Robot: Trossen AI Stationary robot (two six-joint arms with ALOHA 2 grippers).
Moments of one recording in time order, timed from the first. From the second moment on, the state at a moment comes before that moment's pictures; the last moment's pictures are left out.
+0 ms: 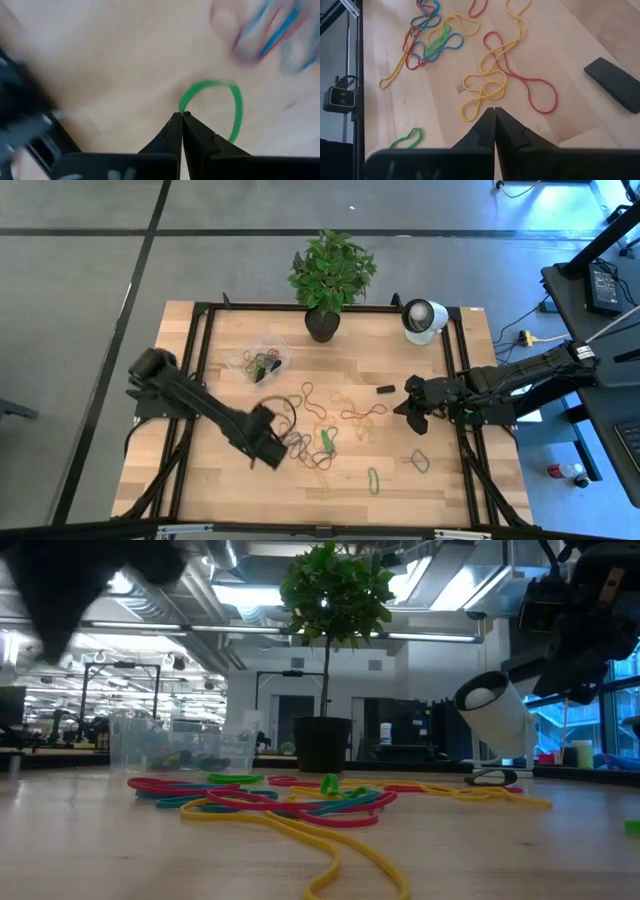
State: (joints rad) left arm -0.51 1.73 1.39 -1.36 -0.12 -1.50; right arm 0.24 0.76 0.39 -0.36 0.08 0.76
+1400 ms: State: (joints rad) left arm 0.45 1.50 1.06 -0.94 -0.06 -0.44; right arm 0.24 0.76 0.39 -0.34 0.23 0.94
